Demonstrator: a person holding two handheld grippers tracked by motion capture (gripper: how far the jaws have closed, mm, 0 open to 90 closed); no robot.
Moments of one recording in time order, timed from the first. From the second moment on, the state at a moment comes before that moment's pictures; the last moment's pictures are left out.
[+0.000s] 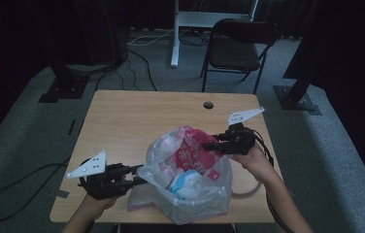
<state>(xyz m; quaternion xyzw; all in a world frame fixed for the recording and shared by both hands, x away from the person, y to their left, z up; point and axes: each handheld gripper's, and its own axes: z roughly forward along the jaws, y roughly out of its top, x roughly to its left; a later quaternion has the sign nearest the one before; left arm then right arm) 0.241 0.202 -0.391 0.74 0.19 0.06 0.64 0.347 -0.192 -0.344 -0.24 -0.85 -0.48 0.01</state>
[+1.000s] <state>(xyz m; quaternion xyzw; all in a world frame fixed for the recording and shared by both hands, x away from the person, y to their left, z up) 0.248 0.196 -0.327 0.72 0.18 0.11 0.66 0.335 -0.188 -0.289 -0.23 -0.81 -0.53 -0.07</state>
